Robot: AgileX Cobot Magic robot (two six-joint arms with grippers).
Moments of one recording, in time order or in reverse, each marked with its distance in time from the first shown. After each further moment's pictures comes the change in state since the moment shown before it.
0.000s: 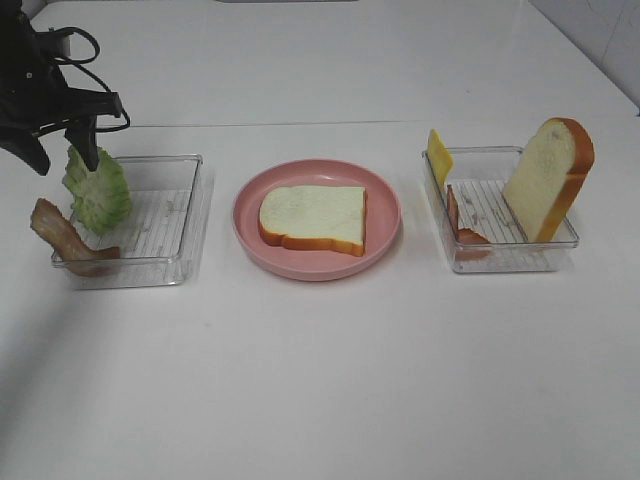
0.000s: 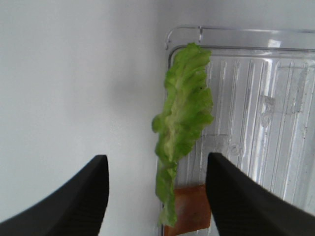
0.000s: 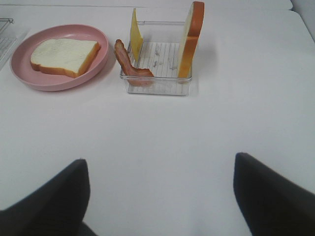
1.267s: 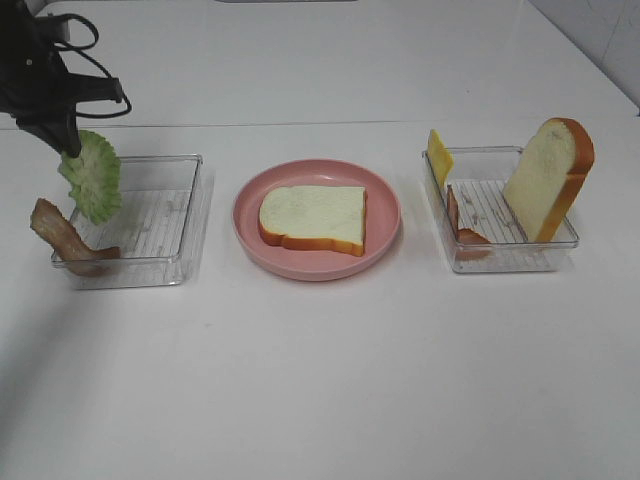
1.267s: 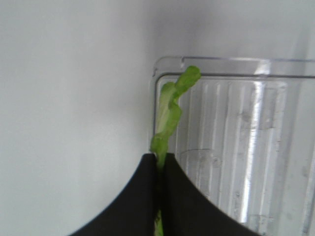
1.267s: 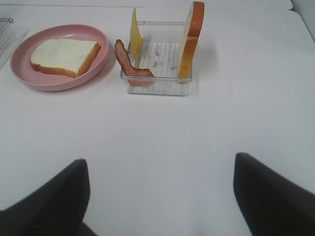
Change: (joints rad) left arm 0.000 -0.020 -0.056 -0.031 -0.003 0.013; right arm 0.000 0.000 0.000 0.000 0.000 0.000
